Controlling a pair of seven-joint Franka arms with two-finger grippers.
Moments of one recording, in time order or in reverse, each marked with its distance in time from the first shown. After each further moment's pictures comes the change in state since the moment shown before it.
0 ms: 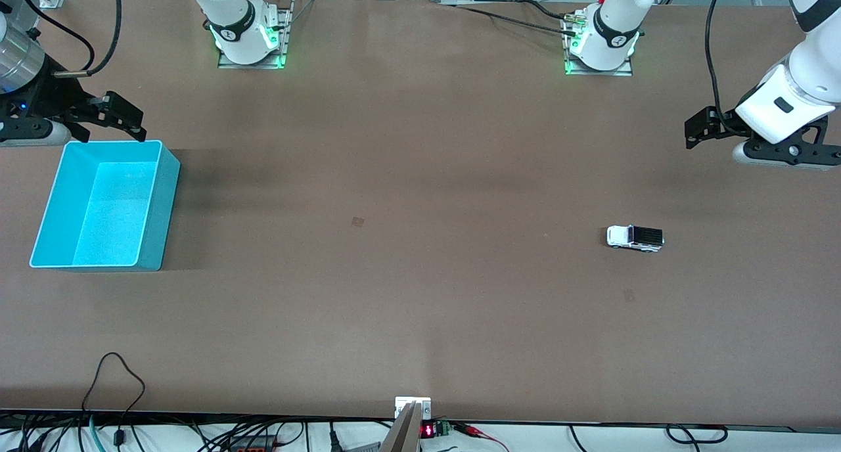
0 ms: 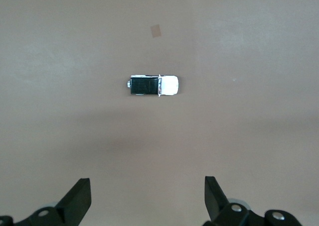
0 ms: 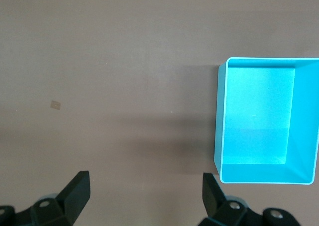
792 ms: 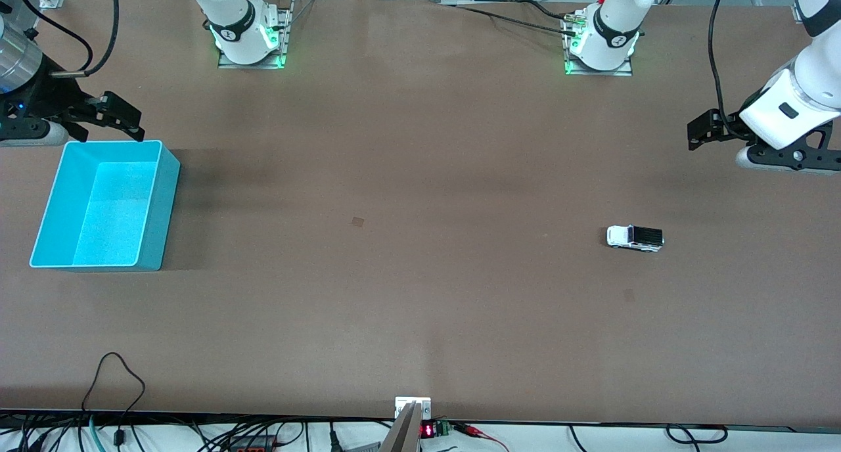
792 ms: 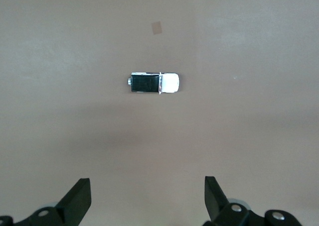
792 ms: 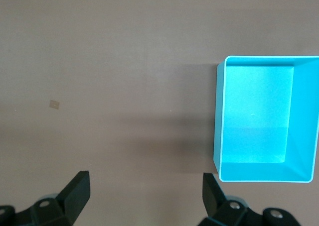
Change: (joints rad) left arm 0.004 0.040 0.000 0.054 0.000 -0.043 -0.003; right arm -0.002 0.000 -0.005 0.000 0.000 -0.004 0.000
